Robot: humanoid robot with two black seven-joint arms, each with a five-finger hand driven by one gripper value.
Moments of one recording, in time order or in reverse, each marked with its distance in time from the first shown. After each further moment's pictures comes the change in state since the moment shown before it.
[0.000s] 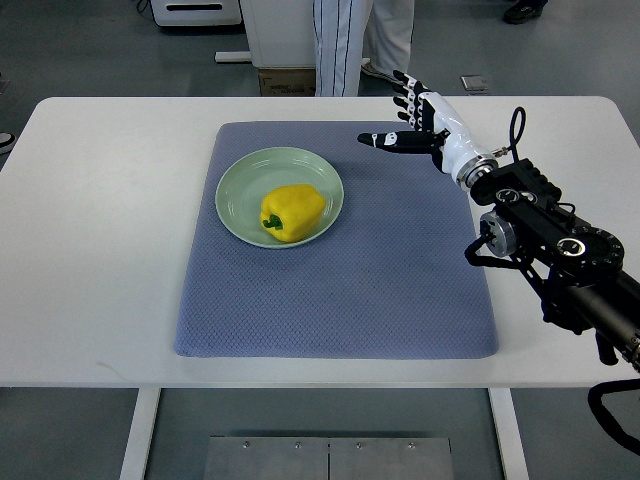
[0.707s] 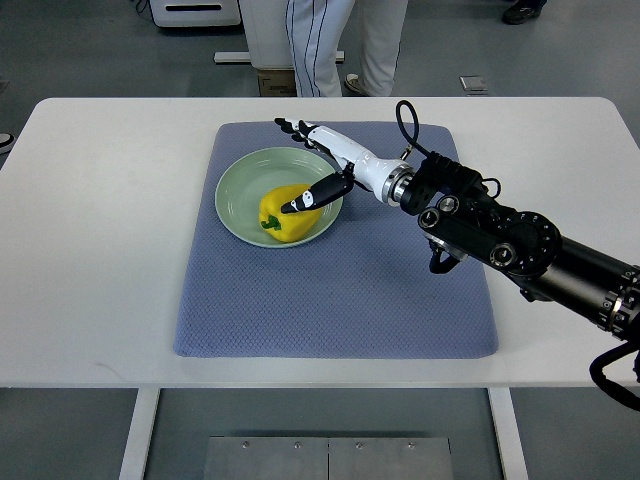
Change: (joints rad) left arm 0.000 0.000 0.000 0.000 0.000 0.000 0.000; right arm 0.219 0.052 -0.547 0.010 -0.039 0.050 0.041
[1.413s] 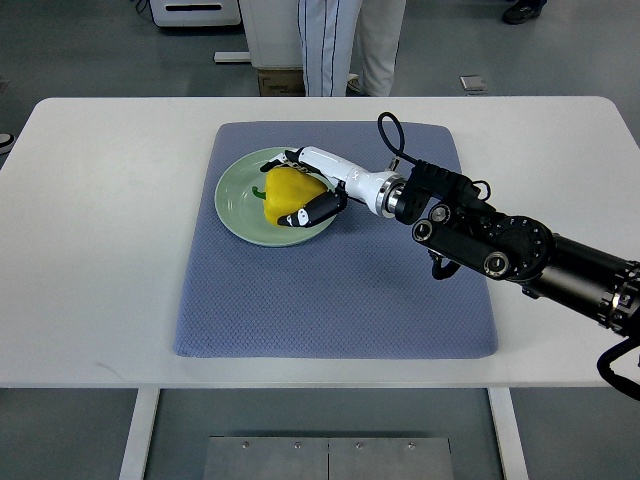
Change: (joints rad) left arm 0.000 0.000 0.000 0.001 0.000 0.000 0.000; right arm 0.039 0.000 -0.136 0.007 -0.055 0.015 0.000
